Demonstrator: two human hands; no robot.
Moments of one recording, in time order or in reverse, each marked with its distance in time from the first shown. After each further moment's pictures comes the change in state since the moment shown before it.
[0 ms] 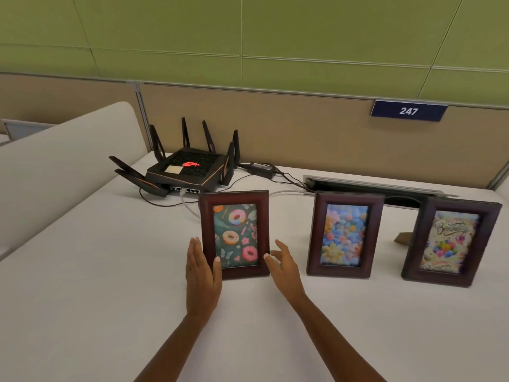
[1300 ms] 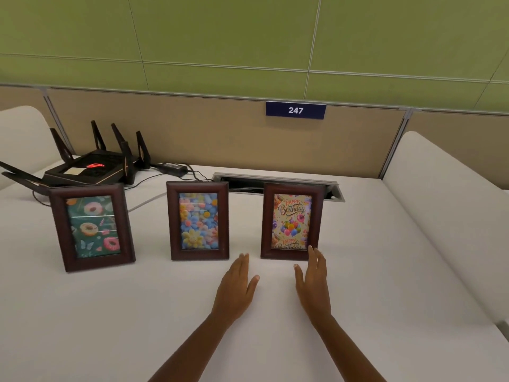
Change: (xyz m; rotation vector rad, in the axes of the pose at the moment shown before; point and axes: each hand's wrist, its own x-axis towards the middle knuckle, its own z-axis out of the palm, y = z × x) left_hand -0.149 0.238 0.211 0.215 -0.553 0.205; right_hand -0.066 0.132 -0.328 -0.441 0.369 -0.036
